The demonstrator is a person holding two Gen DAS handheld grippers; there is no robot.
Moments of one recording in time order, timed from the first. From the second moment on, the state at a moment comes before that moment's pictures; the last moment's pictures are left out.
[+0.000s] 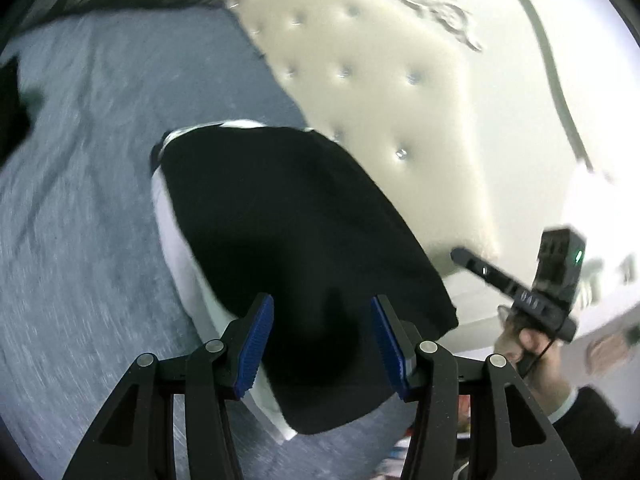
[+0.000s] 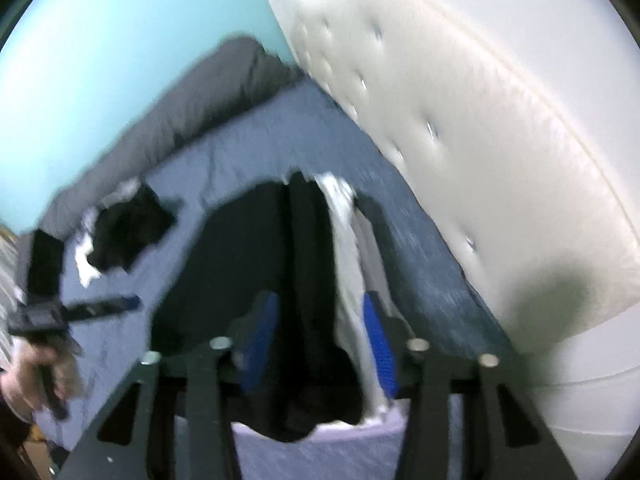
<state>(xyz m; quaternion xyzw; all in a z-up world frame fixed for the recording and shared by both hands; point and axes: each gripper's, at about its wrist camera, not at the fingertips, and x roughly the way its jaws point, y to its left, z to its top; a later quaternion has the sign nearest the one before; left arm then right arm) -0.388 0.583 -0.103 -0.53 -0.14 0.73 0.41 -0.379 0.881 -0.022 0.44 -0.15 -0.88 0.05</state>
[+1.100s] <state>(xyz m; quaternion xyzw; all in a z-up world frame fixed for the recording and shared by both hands) -0.342 0.618 -0.140 -0.51 -0.05 0.74 0.44 -0.342 0.873 -0.092 0.41 -0.19 -0.89 0.05</state>
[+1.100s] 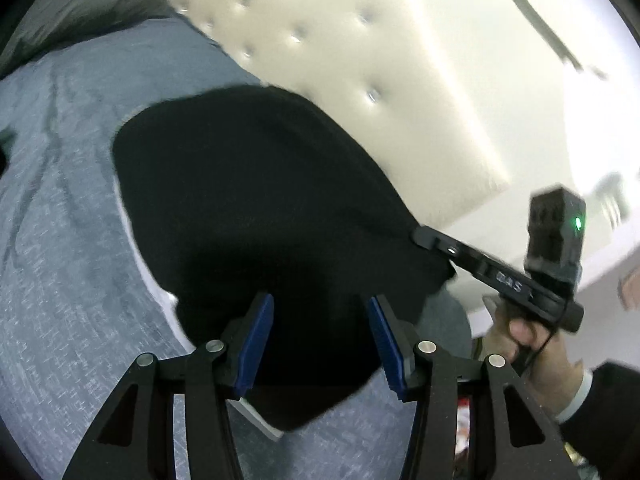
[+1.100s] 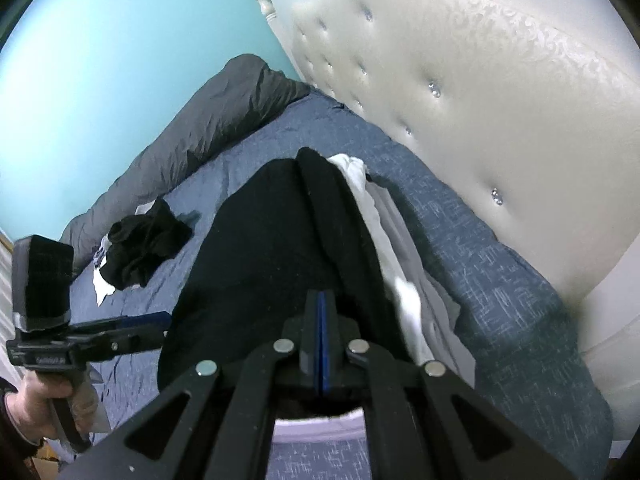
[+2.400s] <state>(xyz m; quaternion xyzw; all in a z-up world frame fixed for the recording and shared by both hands) -0.356 0.582 -0.149 -0.51 -0.08 0.76 0.40 -0.321 0.851 -0.076 0.41 -0.17 -0.90 -0.01</state>
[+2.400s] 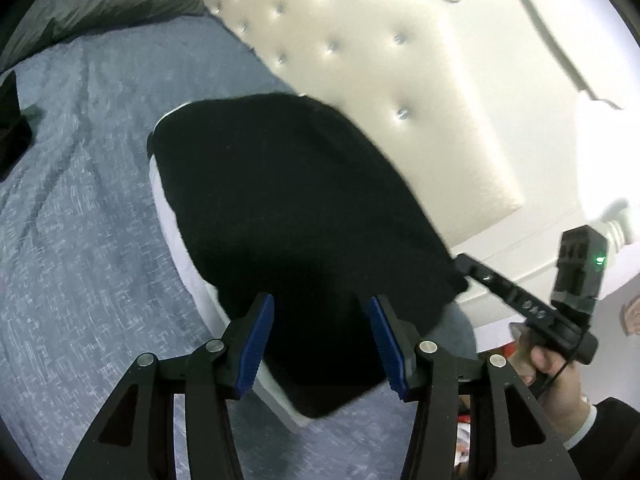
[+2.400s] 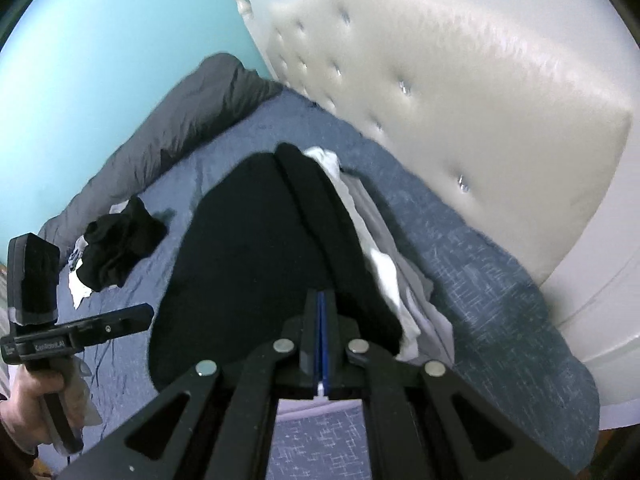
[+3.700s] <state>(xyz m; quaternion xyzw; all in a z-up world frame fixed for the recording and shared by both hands) -0.307 0.468 -0.115 -0.44 -0.02 0.80 0.41 -0.270 0.701 -0.068 0.36 -0.17 -0.92 -0.05</state>
